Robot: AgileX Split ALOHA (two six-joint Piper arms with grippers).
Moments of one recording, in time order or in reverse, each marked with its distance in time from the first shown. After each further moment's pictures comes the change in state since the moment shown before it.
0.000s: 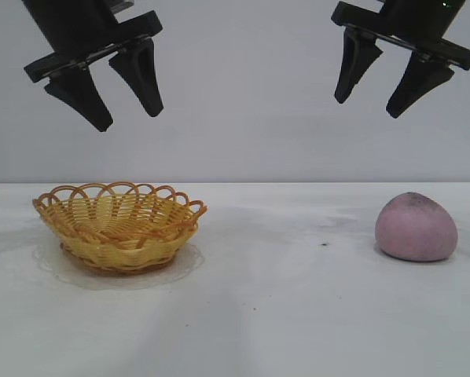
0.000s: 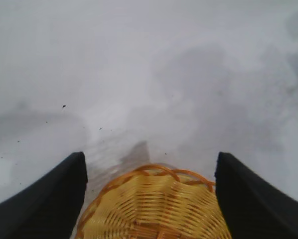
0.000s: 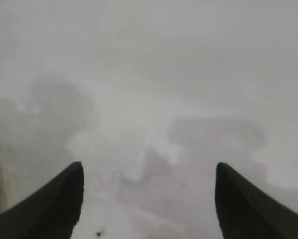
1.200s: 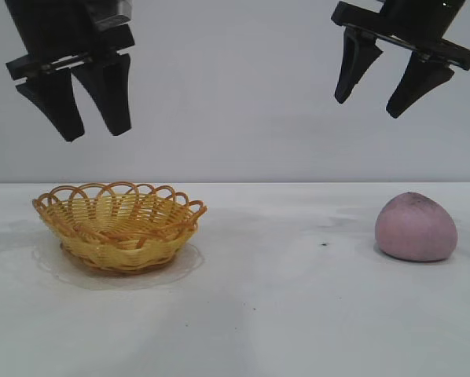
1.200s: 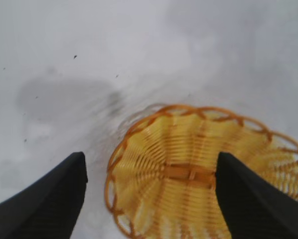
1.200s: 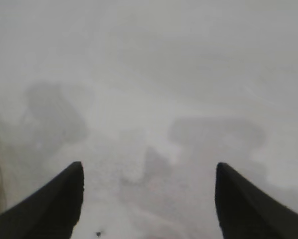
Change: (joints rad) left arm 0.000 0.022 -0.060 0.242 0.239 0.000; right arm 0.000 0.000 0.000 0.002 0.002 -0.002
